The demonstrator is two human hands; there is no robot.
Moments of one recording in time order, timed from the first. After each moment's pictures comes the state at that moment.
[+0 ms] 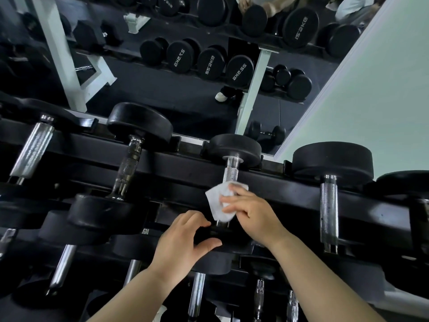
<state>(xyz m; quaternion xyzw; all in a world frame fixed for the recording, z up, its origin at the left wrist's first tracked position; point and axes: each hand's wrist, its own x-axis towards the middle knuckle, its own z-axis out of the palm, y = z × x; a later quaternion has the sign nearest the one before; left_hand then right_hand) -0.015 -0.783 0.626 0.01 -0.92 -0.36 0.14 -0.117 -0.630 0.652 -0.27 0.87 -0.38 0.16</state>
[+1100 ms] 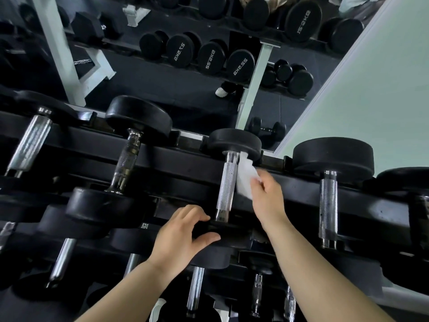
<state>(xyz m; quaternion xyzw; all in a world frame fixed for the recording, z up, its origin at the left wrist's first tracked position) -0.016 -0.783 0.629 0.02 -0.93 -0.36 0.13 -0.128 -0.639 0.669 0.00 0.85 -0.52 0.08</state>
